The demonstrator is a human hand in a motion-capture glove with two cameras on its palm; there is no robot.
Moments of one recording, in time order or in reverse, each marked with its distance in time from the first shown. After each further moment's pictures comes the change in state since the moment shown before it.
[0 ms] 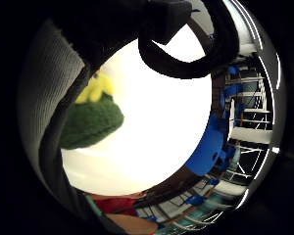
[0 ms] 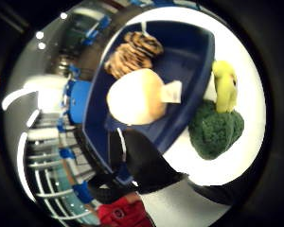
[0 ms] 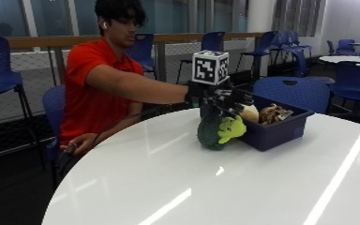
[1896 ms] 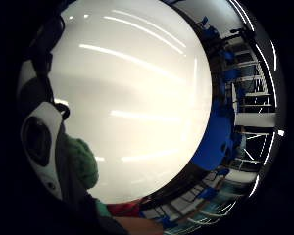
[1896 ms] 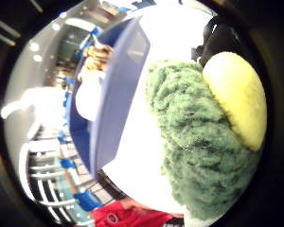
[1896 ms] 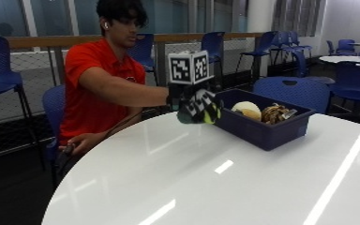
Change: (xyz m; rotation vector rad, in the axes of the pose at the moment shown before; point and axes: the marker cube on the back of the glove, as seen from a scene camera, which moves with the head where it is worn) arm 0.059 0.033 0.007 0.101 -0.016 0.109
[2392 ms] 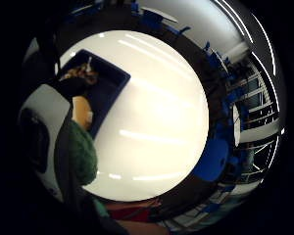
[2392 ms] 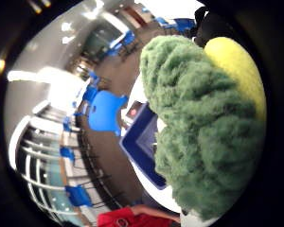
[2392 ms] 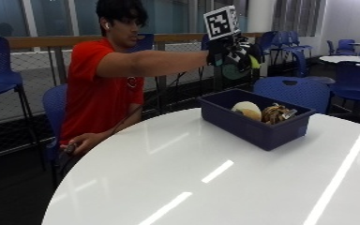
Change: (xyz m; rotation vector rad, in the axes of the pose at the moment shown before) arm -0.186 -0.035 -0.123 0.212 -0.086 -0.238
